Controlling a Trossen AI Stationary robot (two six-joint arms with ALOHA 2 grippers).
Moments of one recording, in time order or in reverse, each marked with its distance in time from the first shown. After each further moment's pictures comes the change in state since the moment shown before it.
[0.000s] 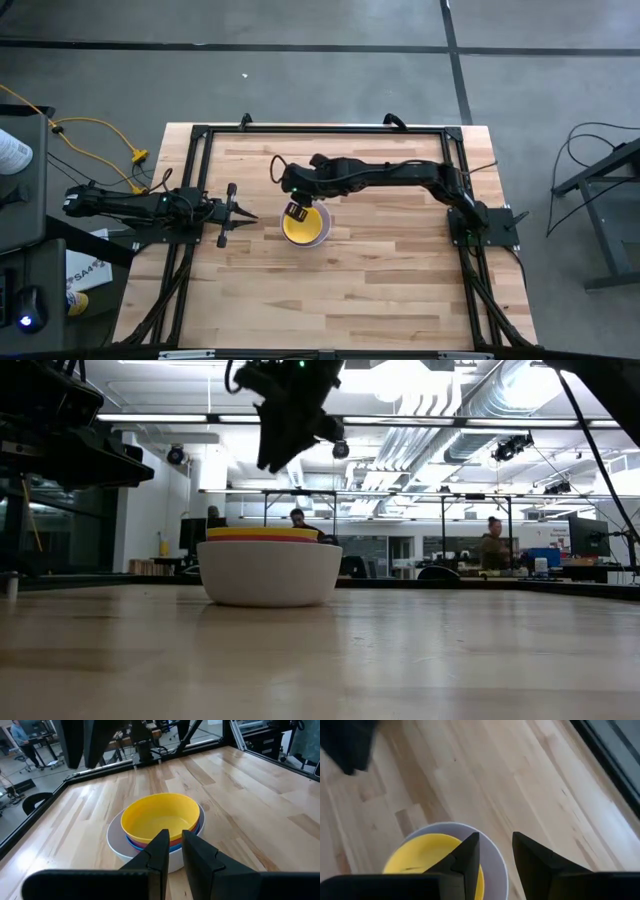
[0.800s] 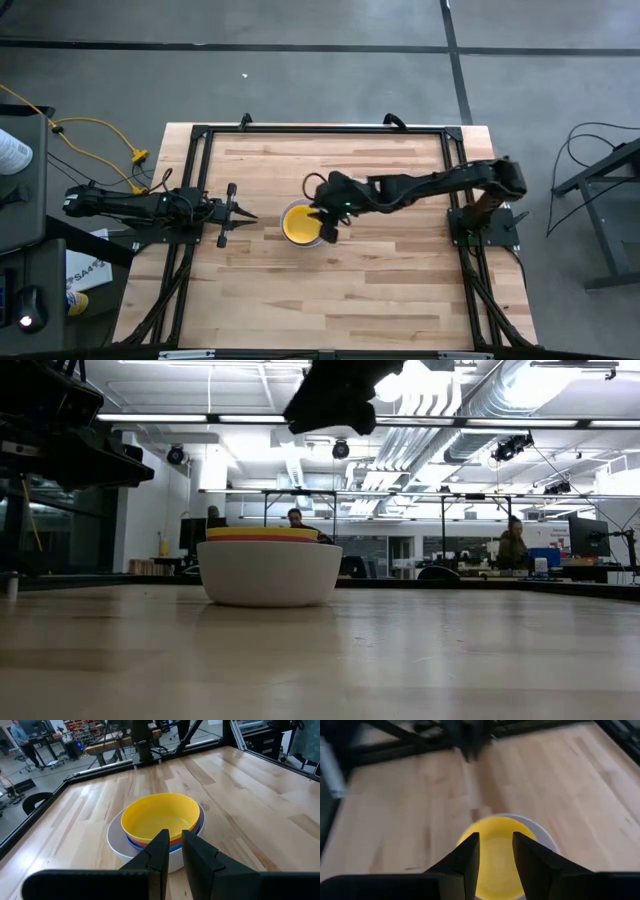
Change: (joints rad) left arm 0.000 0.000 0.000 -0.001 -0.001 0.000; right arm 0.087 -0.457 -0.737 0.644 -0.173 -0.099
